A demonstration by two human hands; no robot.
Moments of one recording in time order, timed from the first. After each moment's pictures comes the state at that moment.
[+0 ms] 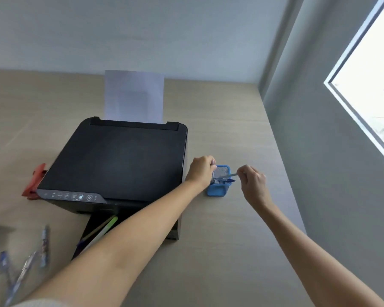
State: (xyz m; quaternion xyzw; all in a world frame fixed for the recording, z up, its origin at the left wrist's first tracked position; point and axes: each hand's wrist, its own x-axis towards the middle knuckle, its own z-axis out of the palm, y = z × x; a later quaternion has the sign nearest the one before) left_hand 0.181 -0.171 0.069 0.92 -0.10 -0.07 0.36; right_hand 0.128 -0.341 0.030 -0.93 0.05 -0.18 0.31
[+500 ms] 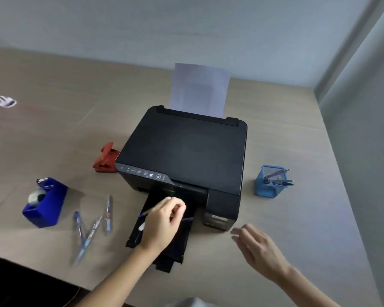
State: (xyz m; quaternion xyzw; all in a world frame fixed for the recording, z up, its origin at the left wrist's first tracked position) left_hand 0.016 0.076 0.055 0.93 -0.05 0.13 0.35; right_hand -0.008 -0.197 0.029 -0.91 -0.29 -0.08 0.28
